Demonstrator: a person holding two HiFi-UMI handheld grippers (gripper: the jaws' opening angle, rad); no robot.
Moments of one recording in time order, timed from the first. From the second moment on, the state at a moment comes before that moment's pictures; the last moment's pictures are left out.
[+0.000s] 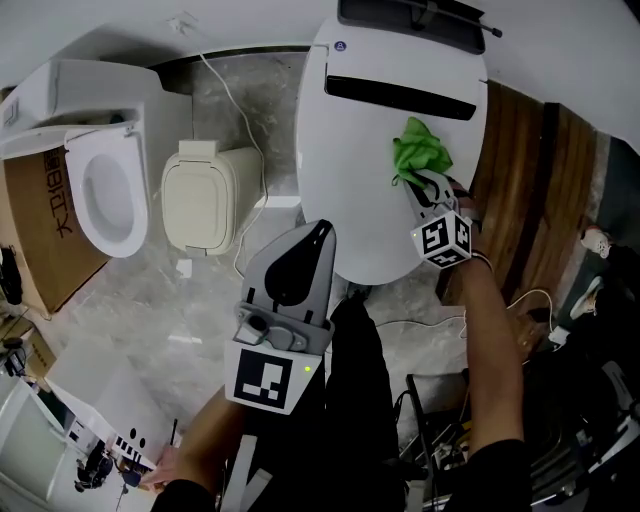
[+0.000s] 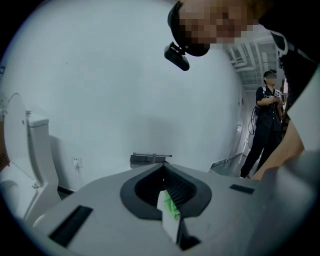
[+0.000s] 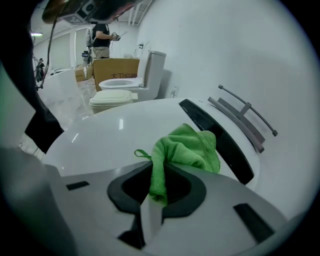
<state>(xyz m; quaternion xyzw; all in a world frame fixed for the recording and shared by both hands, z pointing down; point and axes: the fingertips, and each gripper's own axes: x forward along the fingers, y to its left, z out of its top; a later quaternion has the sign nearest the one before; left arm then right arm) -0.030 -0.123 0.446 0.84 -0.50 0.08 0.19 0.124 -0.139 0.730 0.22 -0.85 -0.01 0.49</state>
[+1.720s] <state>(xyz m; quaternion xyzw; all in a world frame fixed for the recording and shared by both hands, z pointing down) 0.051 0.074 0.262 0.83 -0.55 0.05 0.11 0.211 0.110 0.553 0.39 -0.83 0.28 0.29</state>
